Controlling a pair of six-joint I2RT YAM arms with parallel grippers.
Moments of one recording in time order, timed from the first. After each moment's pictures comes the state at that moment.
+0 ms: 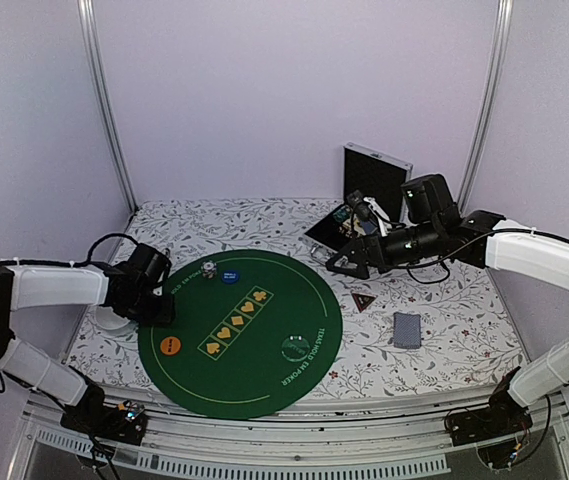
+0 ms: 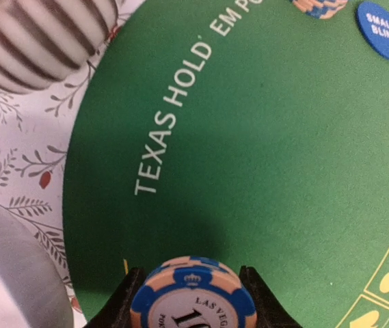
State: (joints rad) left arm -0.42 1.39 0.65 -0.39 -0.22 -0.39; right arm 0.67 1.40 1.09 -0.31 -0.53 0.26
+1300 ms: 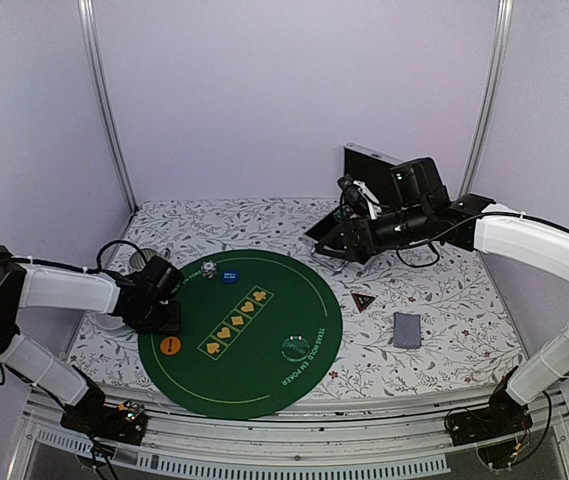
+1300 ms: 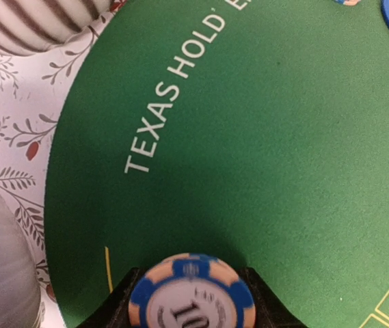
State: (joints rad) left arm -0.53 1.45 0.60 -0.34 -0.31 -0.56; right arm 0.67 1.49 1.24 -0.34 -0.54 0.26
